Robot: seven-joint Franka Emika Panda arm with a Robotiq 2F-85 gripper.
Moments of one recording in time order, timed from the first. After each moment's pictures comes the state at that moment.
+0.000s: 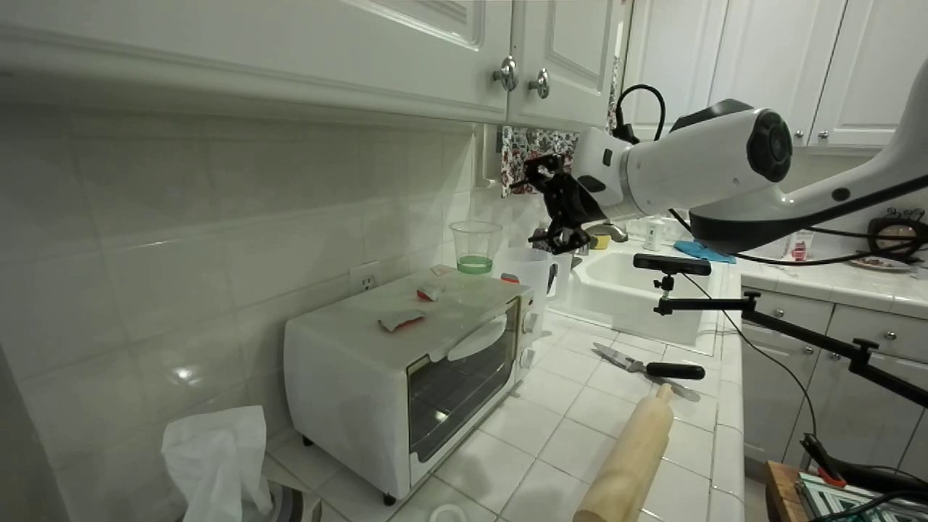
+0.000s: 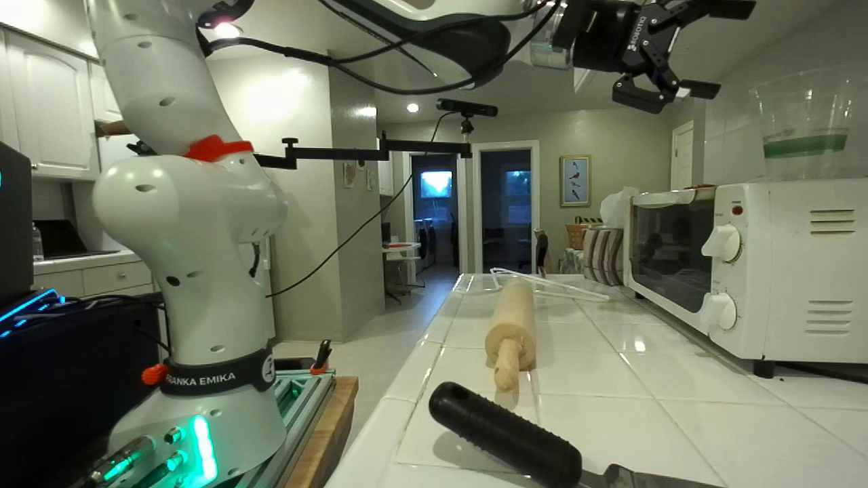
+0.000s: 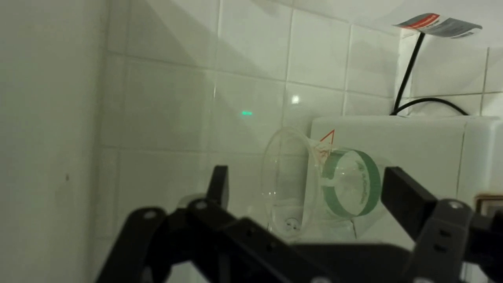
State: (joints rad) arm -0.14 -0.31 -0.02 -2.27 -1.67 2.80 0.03
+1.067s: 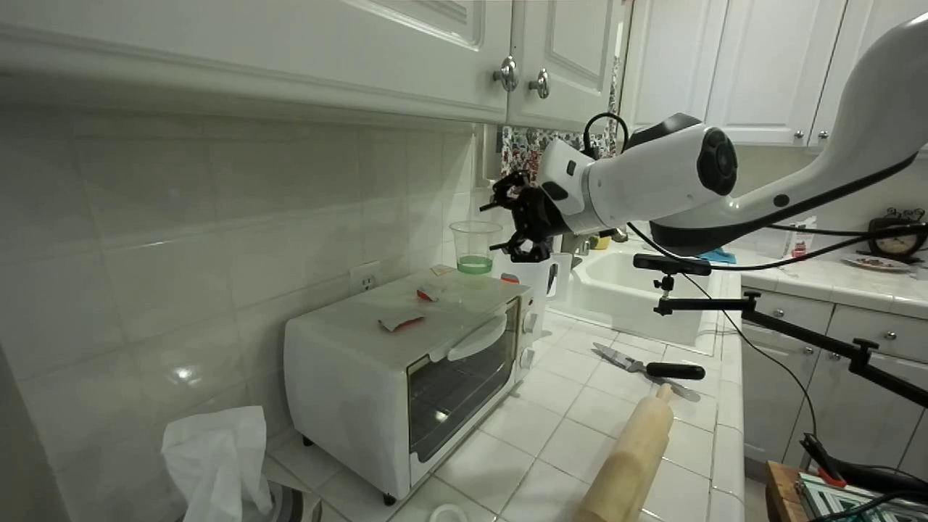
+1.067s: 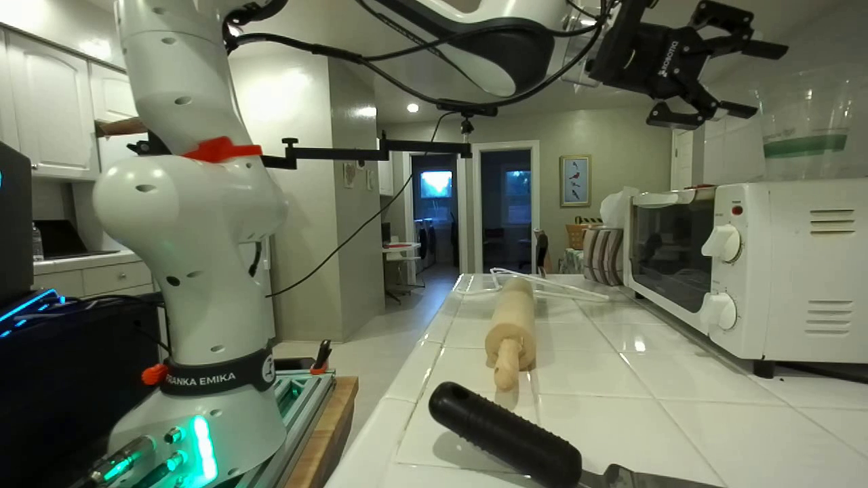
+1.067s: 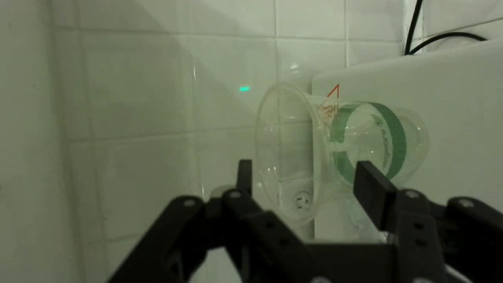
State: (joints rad) arm -0.14 -0.16 -0.02 -2.15 -1.74 2.88 0.24
